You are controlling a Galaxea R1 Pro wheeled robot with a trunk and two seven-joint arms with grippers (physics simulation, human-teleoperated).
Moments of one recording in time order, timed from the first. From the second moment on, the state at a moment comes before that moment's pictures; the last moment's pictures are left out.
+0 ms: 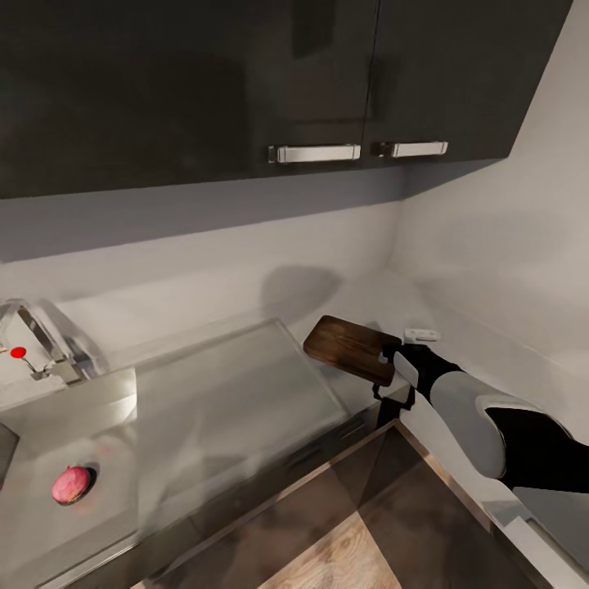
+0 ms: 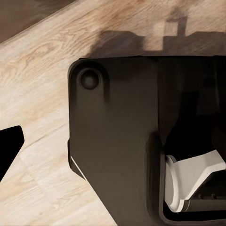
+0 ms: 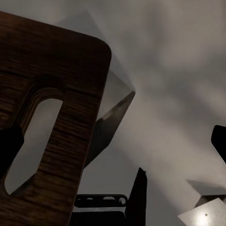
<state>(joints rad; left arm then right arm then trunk) 0.42 -0.02 -0.03 -0.76 0.02 -0.18 -0.02 -1.25 -0.03 -0.06 -0.08 -0.01 0.22 -0.31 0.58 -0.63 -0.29</state>
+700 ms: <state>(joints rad) 0.42 -0.03 -0.03 -0.75 0.01 -0.18 -0.02 -1.25 -0.03 -0.06 -0.08 -0.01 0.22 -0.31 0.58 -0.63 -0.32</state>
